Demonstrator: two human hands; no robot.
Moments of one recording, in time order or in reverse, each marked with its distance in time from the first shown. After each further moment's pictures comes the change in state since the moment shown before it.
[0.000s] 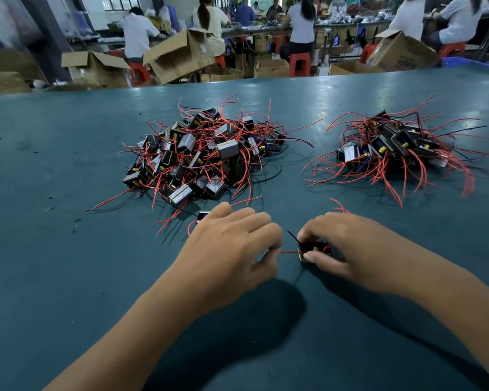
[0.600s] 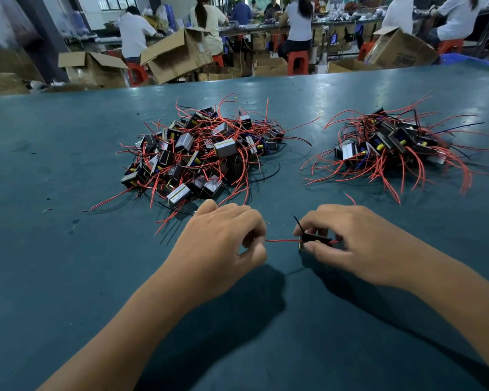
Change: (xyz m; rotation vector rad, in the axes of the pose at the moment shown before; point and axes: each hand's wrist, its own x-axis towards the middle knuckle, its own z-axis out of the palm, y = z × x) left_hand -0.002 -0.012 0.006 -0.144 -0.060 -0.210; right_hand -0.001 0.000 -0.007 0.152 0.058 0.056
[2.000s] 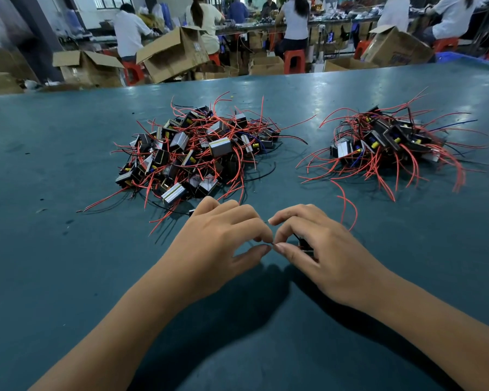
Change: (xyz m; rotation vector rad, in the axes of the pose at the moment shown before) left_hand 0.001 -0.008 0.002 0.059 -0.025 0.185; right_hand 0.003 -0.022 0.037 0.206 0.223 -0.049
